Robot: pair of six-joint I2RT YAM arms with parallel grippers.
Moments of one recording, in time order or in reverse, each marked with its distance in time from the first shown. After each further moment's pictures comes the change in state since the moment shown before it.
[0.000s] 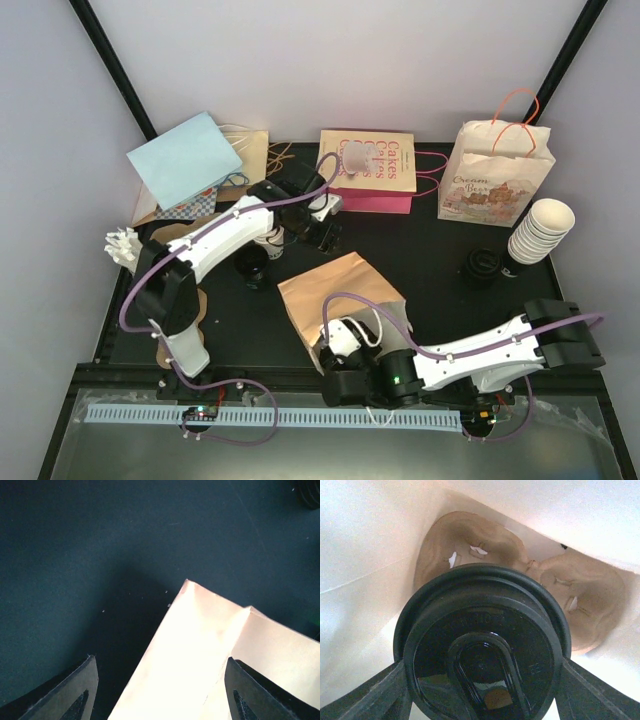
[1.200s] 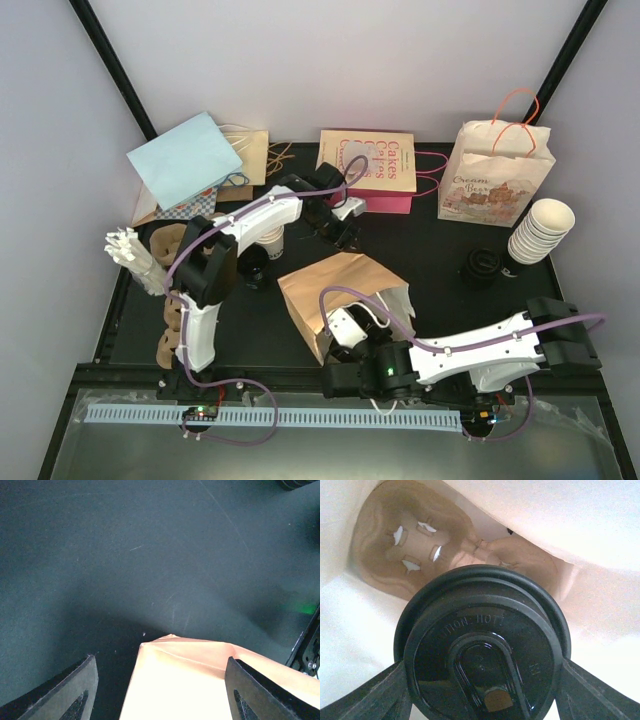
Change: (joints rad) left arm -0.003 0.304 0.186 0.021 0.176 0.167; right arm -0.050 0.022 0.101 -0.312 0.060 0.045
